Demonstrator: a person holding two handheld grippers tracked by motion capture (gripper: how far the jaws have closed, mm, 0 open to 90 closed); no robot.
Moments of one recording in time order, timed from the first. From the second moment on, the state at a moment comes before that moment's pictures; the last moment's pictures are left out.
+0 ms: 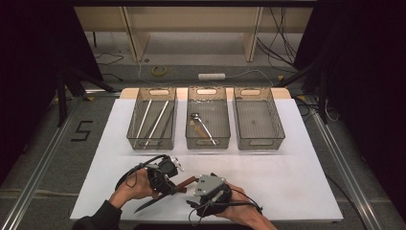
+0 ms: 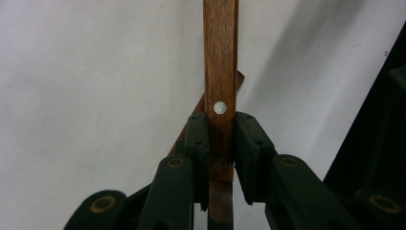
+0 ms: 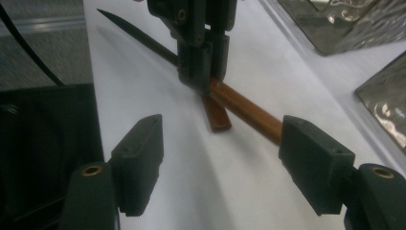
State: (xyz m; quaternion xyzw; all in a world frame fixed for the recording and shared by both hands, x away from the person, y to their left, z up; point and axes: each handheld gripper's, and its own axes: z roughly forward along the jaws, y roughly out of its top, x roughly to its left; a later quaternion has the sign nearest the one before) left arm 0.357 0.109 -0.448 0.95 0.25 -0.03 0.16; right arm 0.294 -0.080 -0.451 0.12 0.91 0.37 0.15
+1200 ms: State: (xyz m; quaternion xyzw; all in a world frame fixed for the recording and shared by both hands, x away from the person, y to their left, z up) left arm 0.344 0.087 -0.437 0.96 0.21 -0.09 0.15; right arm 0.280 -0.052 -0.478 -0.06 0.92 0.25 0.30
